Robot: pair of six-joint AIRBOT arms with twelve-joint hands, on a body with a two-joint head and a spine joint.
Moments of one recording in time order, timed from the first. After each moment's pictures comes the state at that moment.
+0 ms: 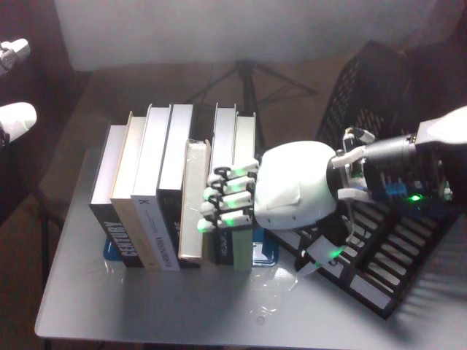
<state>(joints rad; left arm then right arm) 1.04 -0.94 1.32 -0.38 -1.06 0.45 -0.23 -1.39 1.36 -1.54 0.35 0.00</state>
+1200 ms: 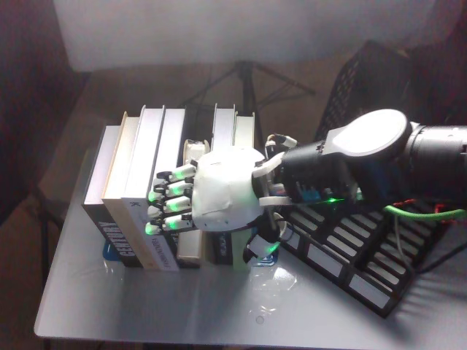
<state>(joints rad) 1.14 -0.92 1.30 -0.52 -1.17 0.45 -0.20 -1.63 1.53 -1.68 0.31 0.05</state>
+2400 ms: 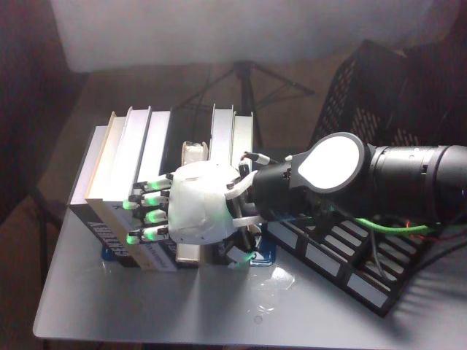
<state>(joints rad) 1.17 -0.92 1.29 -0.55 -1.20 0.45 -0.25 -1.72 1.57 -2.04 0.26 0.32</state>
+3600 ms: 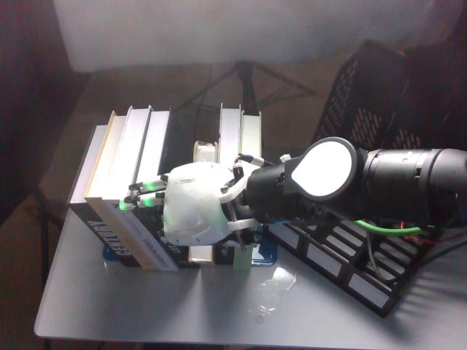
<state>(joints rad) 1.17 -0.92 1.29 -0.54 -1.20 0.45 -0.27 -1.73 1.57 -2.11 0.23 0.37</state>
